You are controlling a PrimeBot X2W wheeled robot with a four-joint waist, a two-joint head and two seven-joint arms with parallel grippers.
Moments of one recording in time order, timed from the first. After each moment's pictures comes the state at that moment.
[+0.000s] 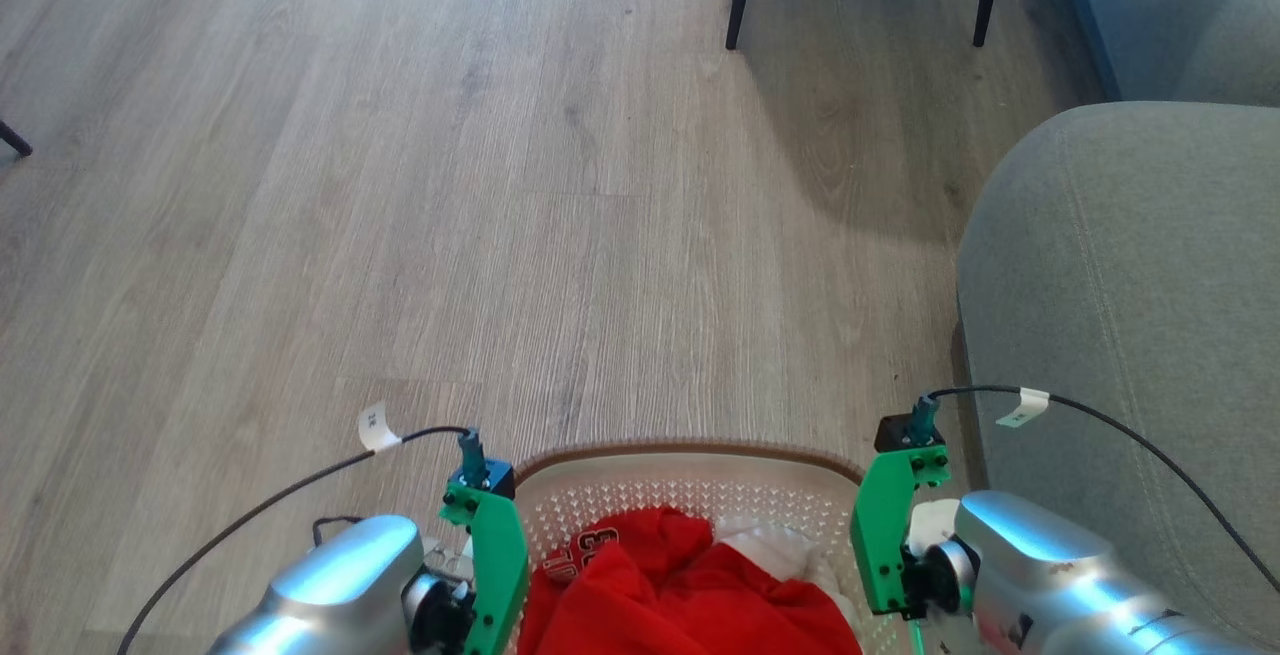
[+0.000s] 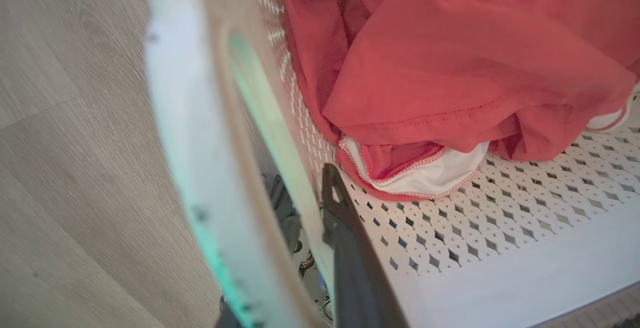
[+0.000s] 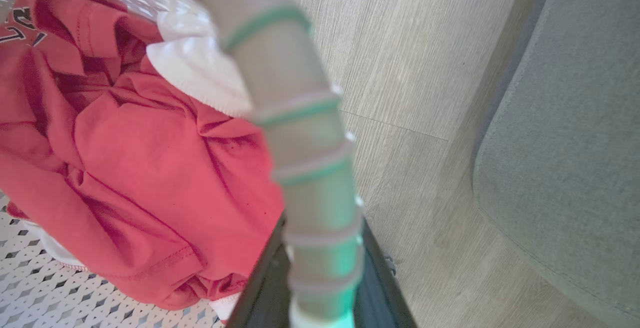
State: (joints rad) left arm -0.60 0.19 -1.28 0.90 -1.12 -0.11 0.71; right arm -0.65 -0.13 1.18 1.09 1.18 0.11 0.49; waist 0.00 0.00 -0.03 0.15
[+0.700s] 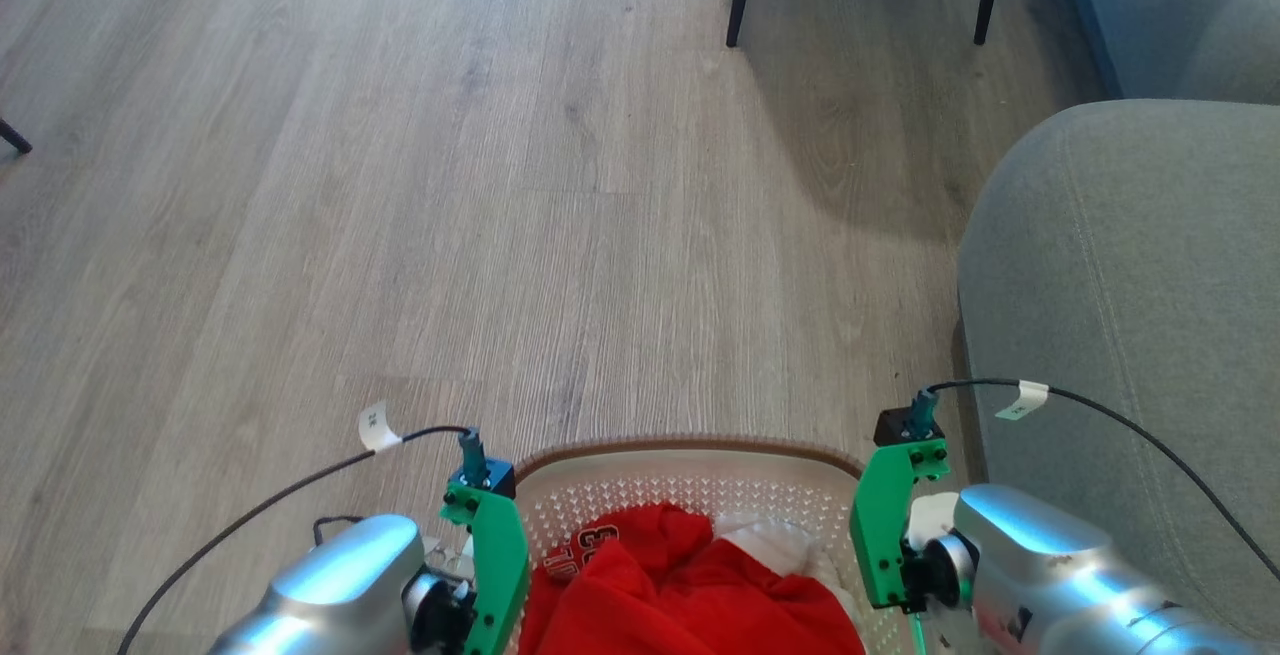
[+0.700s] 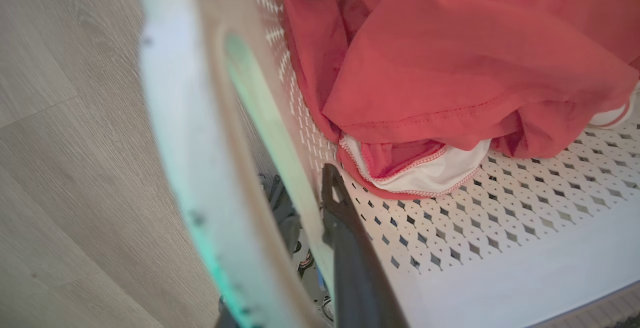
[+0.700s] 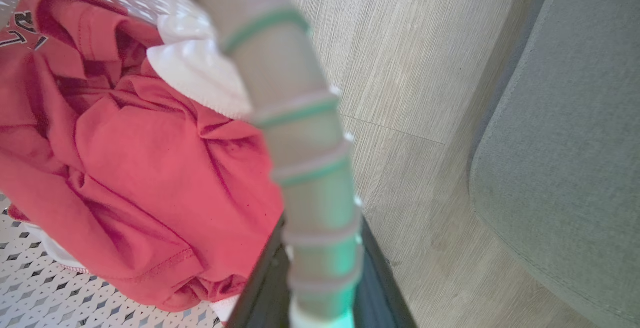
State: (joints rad) left arm -0.60 0.19 -1.28 0.90 -1.12 -0.11 0.71; right arm -0.67 -0.13 1.22 1.10 1.22 0.11 0.48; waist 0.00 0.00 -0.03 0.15
